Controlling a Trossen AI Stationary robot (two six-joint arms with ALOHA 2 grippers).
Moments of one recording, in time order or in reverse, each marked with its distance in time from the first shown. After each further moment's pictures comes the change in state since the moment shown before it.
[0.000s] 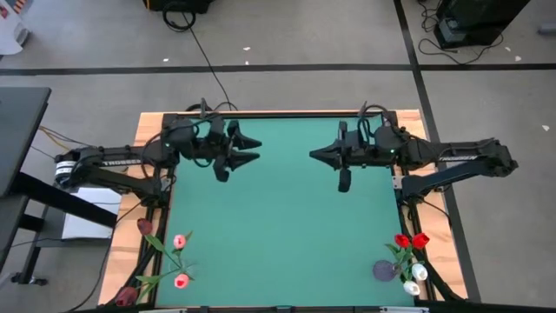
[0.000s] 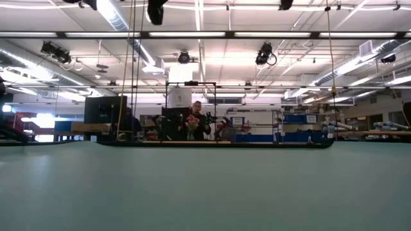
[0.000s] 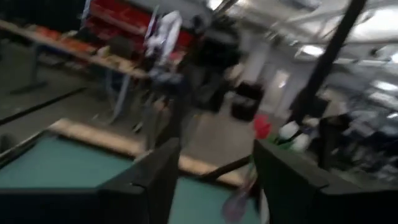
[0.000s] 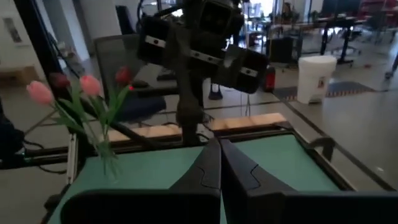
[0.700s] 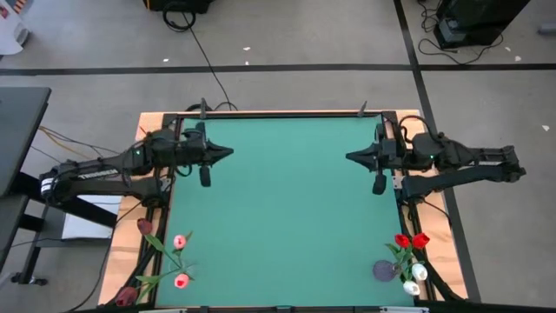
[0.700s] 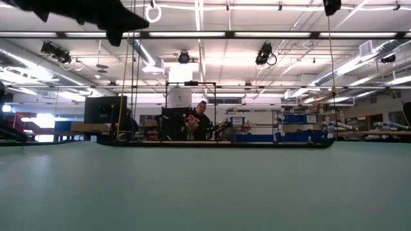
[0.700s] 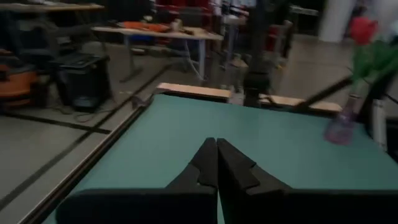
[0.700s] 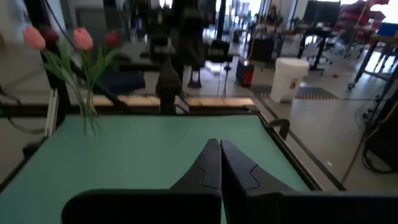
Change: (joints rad) left arm 0.048 -0.366 -0.219 -0.426 -0.218 0.376; right arm 0.057 -0.410 -0.164 -0.313 0.123 -0.135
